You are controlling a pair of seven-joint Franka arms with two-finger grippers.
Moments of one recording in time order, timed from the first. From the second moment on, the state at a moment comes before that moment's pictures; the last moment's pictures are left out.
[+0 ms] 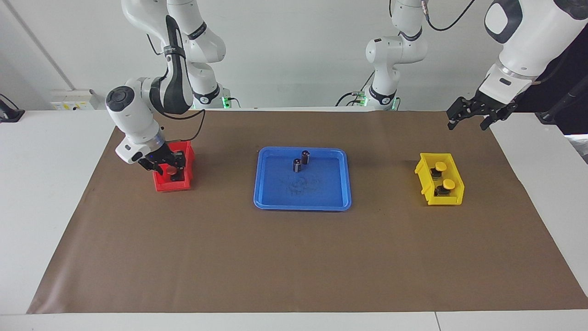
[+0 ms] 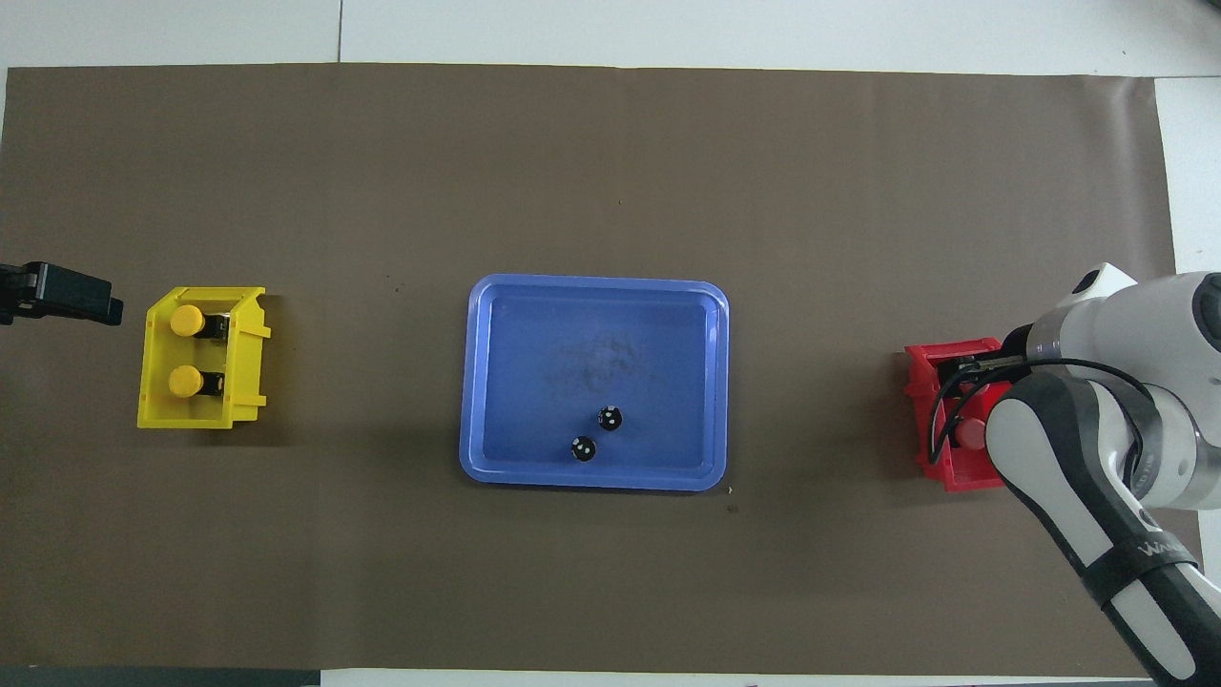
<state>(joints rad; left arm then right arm) -0.01 -0.06 -0.03 -1.68 -0.01 1.58 0.07 -0.08 -0.02 0.01 -2.32 0.02 2.26 -0.17</state>
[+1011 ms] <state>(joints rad) -0.01 -0.06 -0.03 -1.68 -0.01 1.58 0.07 -0.06 -0.01 0.01 -2.04 0.02 1.92 -0.18</state>
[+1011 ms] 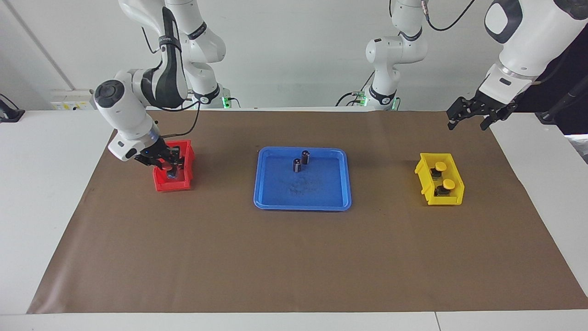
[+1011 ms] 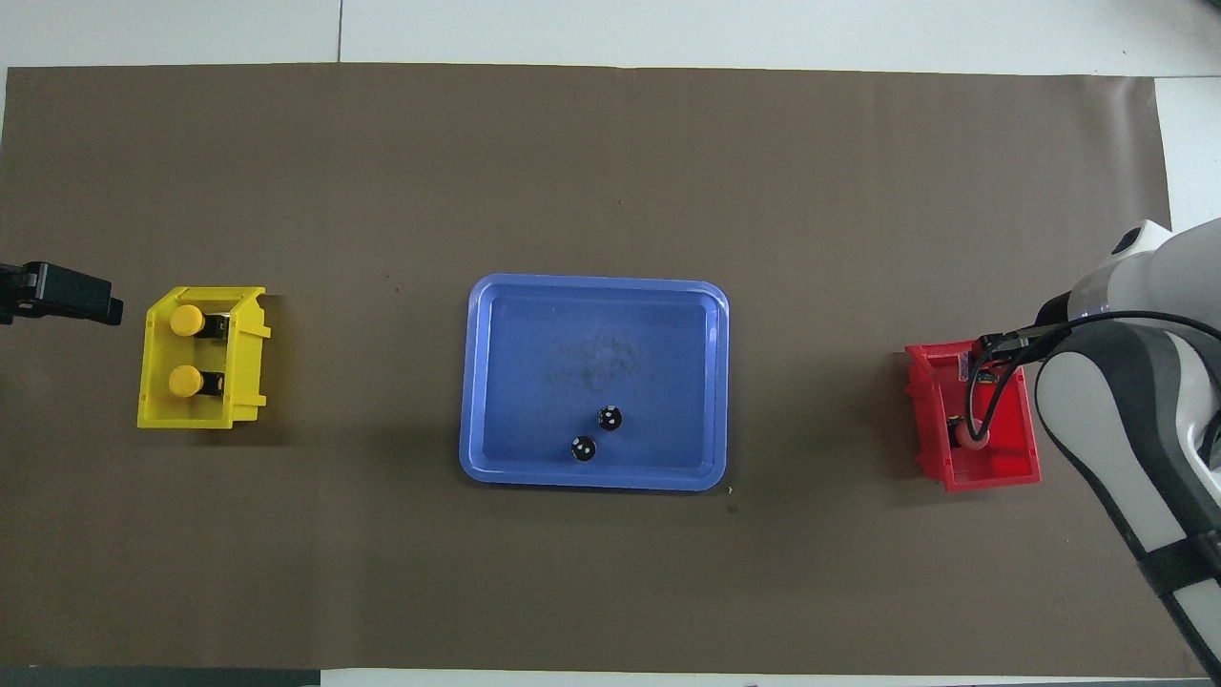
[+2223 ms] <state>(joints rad) -0.01 -0.06 -0.03 -1.68 -0.01 1.58 0.07 0.56 0.47 0.03 -1.51 0.04 2.01 0.63</state>
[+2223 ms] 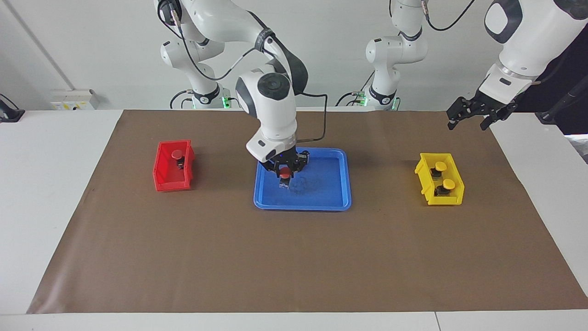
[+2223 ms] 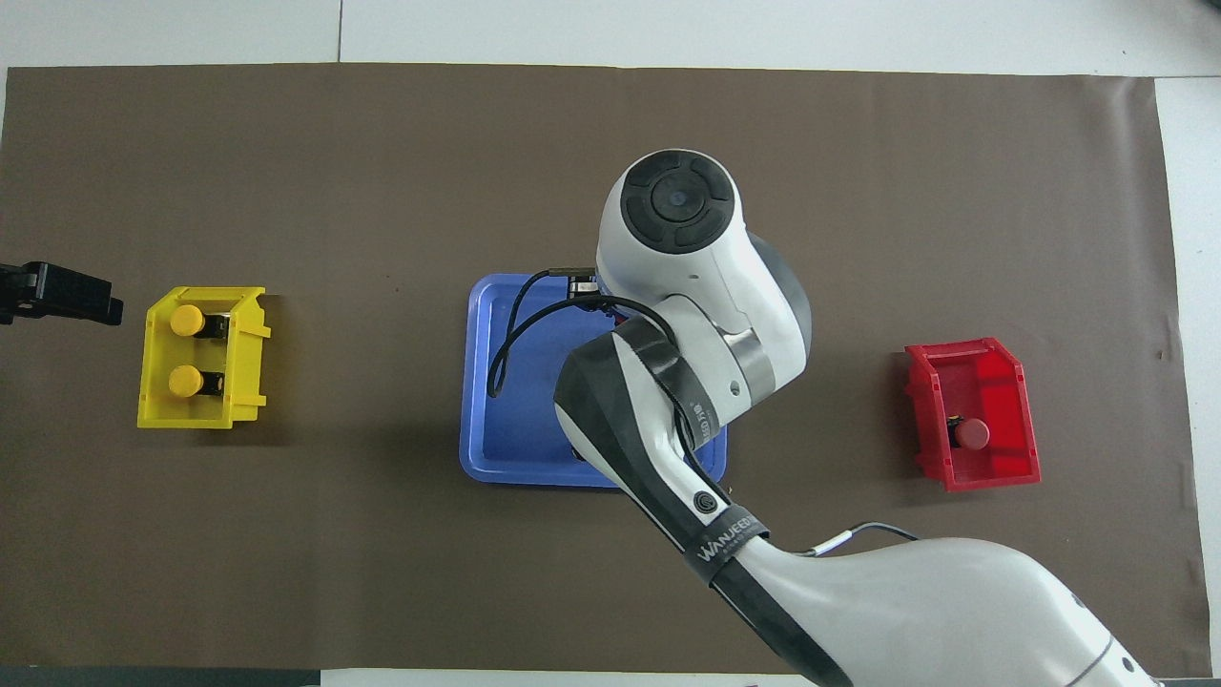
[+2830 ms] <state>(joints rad) 0.02 -0.06 -0.02 -1.81 0.00 1.75 0.12 0.58 0.50 0.03 -1.55 0.04 2.02 0.65</state>
